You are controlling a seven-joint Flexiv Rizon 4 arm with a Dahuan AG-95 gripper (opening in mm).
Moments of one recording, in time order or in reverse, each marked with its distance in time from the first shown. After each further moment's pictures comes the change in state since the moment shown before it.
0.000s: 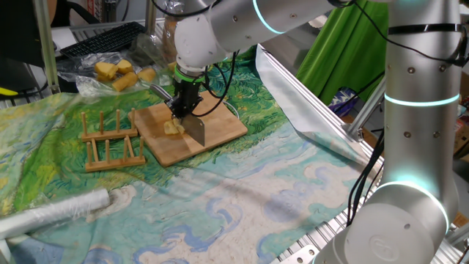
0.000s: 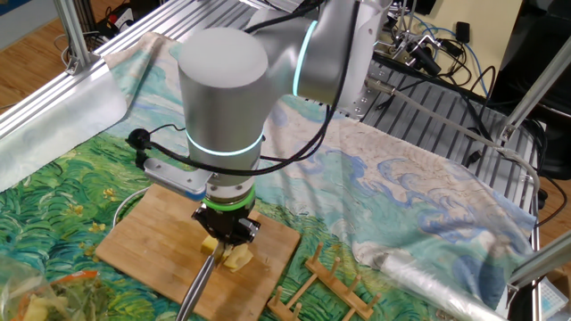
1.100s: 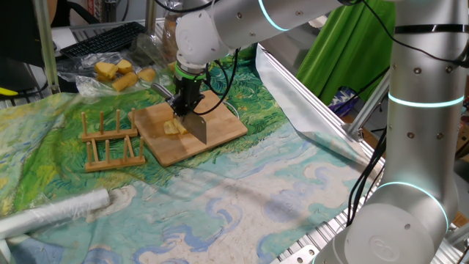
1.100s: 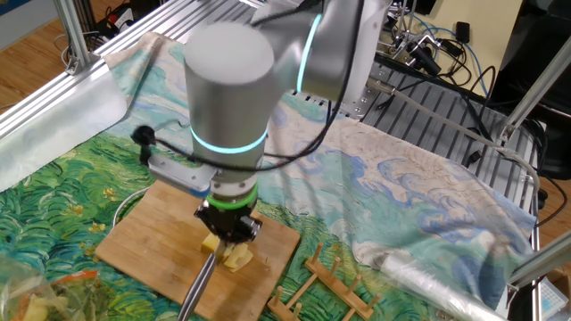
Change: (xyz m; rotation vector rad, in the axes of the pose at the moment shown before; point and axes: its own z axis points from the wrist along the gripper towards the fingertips) arm 0.000 0.003 0.011 0.004 -0.019 0.004
